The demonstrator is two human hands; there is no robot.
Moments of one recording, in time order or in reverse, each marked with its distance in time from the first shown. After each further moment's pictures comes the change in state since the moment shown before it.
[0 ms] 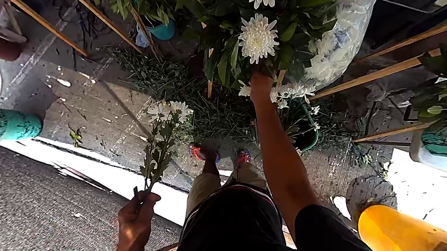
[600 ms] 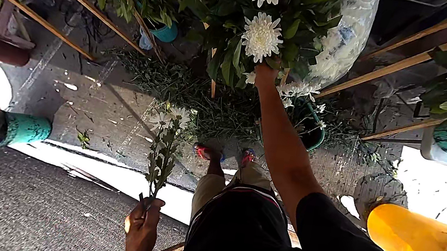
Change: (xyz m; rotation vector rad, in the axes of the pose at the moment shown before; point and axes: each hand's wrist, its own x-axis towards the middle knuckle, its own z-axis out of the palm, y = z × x) left_hand -0.007 -0.016 -0.007 0.033 0.012 -0.086; right_hand 0.033 -0.001 0.018 -0.081 0.073 -0.103
